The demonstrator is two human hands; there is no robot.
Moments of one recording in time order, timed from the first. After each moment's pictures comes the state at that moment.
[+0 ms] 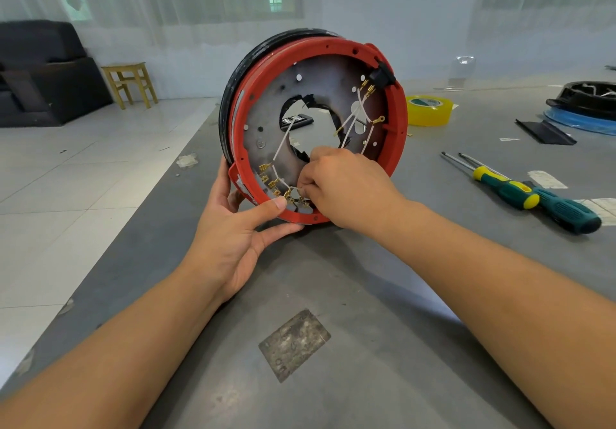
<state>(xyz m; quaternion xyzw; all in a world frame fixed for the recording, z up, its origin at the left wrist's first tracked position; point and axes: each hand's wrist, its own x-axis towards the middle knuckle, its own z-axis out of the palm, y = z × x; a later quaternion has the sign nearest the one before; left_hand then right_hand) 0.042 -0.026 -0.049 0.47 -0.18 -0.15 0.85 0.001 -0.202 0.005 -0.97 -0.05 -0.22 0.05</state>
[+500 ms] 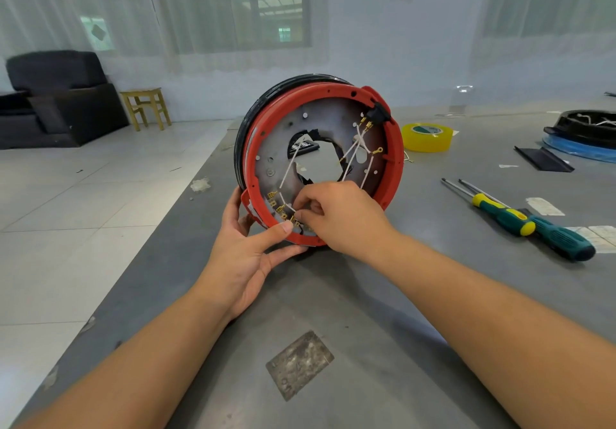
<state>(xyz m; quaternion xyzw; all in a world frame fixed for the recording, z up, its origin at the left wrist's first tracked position) 0.043 -0.027 -0.047 0.46 -0.16 -0.15 0.86 0.005 -0.199 -0.002 -0.95 -0.04 -0.23 0.20</state>
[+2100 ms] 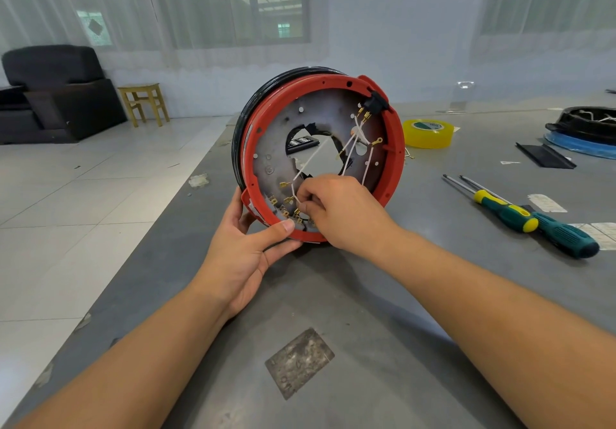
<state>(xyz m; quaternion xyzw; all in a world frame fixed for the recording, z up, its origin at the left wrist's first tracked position) 0.039 -0.026 -0.045 0.49 -0.17 -0.15 0.84 0.001 -0.197 0.003 -0.95 -0.07 -0.22 0.20</state>
